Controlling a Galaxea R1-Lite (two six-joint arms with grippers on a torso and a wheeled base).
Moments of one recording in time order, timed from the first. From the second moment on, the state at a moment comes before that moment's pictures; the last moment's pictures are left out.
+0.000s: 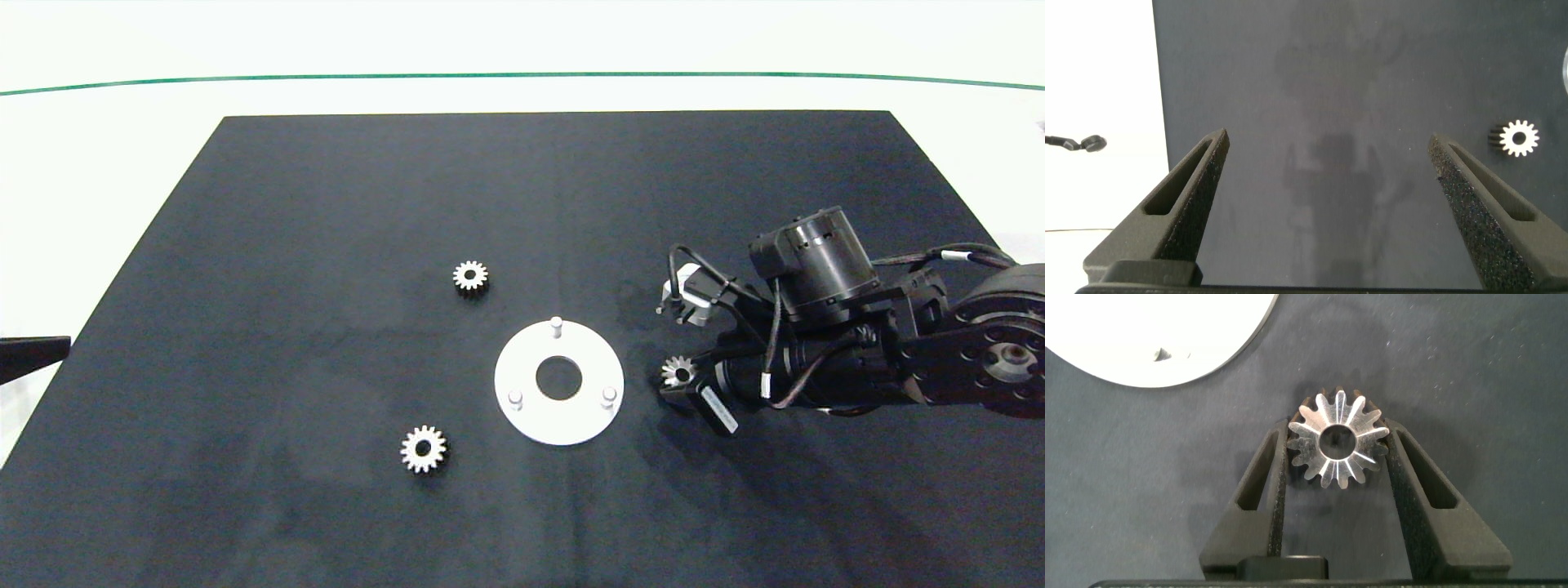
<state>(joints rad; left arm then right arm) 0.06 0.98 -1.19 0.65 0.00 0.15 0.52 1.74 -1.15 0.18 -0.05 -0.31</state>
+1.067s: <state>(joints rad) 0.02 0.94 -1.18 0.66 -0.01 0.16 0.59 1.56 -1.13 0.19 -0.14 -0.35</state>
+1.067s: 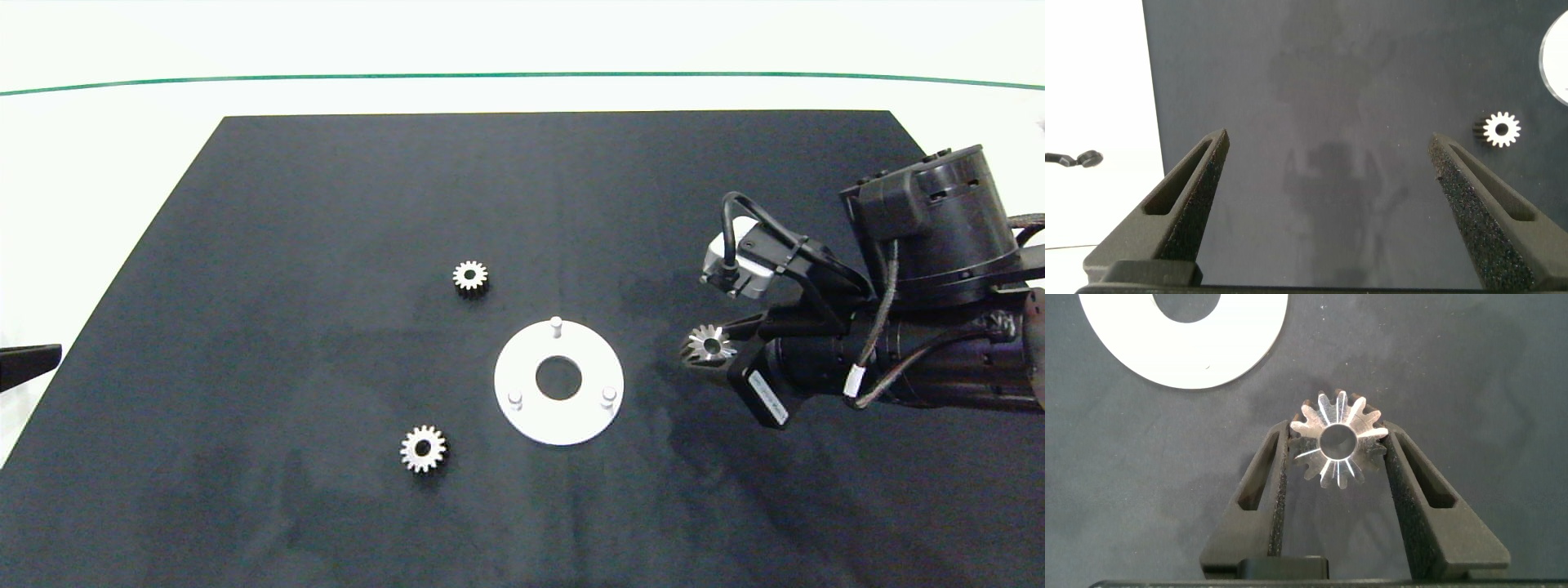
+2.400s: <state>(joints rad) 0.02 0.94 -1.18 0.66 -0.01 0.16 0.67 1.62 -1.19 0.18 -0.13 -0.28</state>
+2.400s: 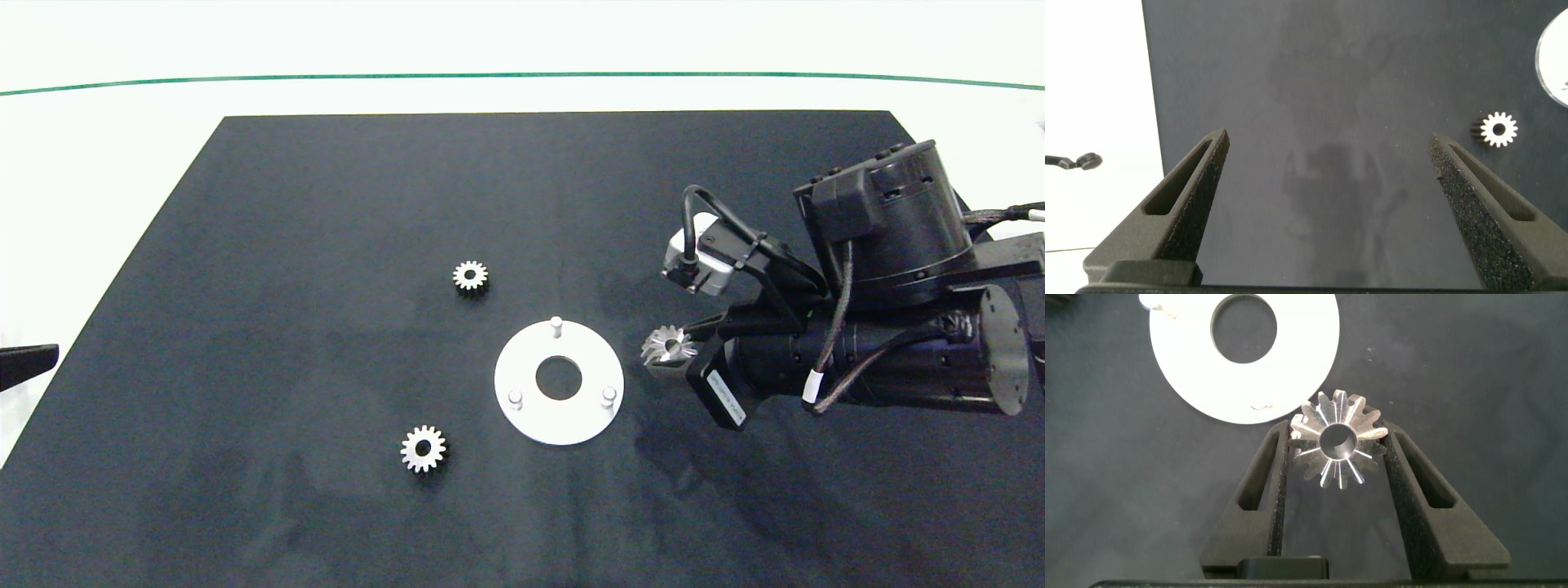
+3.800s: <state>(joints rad) 0.02 0.93 -1.19 0.66 -0.01 0.16 0.74 1.71 -1.24 0.19 -0.13 -0.24</state>
